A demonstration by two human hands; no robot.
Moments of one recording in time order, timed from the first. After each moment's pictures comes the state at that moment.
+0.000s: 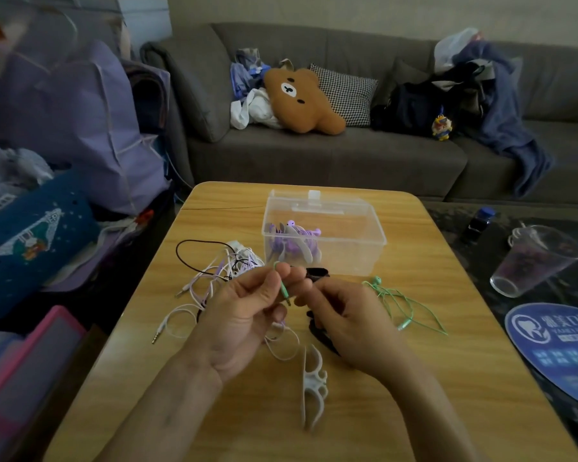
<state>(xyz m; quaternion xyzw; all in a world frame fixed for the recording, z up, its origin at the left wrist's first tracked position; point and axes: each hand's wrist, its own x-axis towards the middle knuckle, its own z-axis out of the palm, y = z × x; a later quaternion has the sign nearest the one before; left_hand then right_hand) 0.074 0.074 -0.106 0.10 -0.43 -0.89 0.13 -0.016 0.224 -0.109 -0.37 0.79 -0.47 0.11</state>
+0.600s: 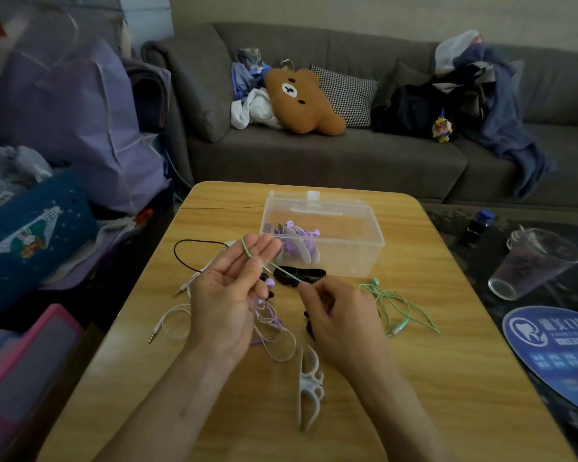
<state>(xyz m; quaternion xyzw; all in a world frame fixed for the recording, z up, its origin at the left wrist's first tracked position) 0.061 0.079 -0.098 0.17 -0.42 -0.84 0.31 -0.011 0.210 -0.121 -0.29 0.86 -0.41 -0.02</state>
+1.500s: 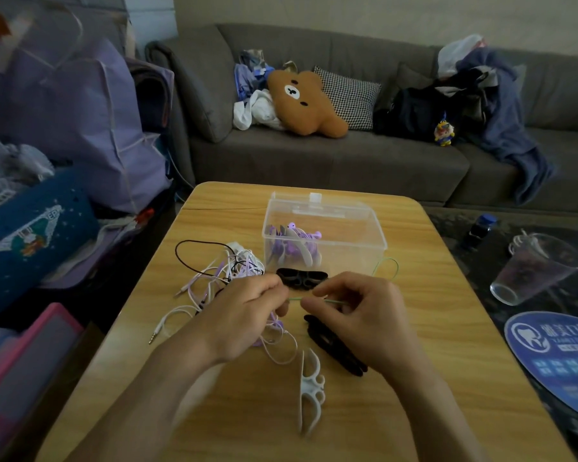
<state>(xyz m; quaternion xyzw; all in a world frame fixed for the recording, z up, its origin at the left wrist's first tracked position) 0.068 0.051 -0.100 0.09 -0.85 -0.52 0.04 -0.020 0.230 -0.099 -0.32 0.81 -0.48 0.01</state>
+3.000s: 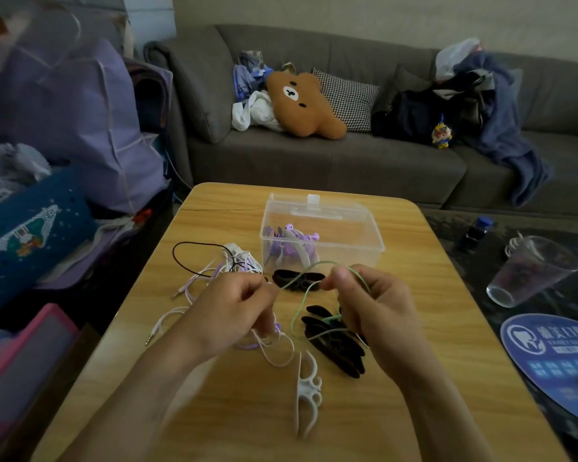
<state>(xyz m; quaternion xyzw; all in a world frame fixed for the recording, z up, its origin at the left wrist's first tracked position) 0.075 0.051 -0.092 0.12 -0.82 -0.56 0.06 -0.020 0.235 -0.085 -0.24 0.66 -0.68 0.19</state>
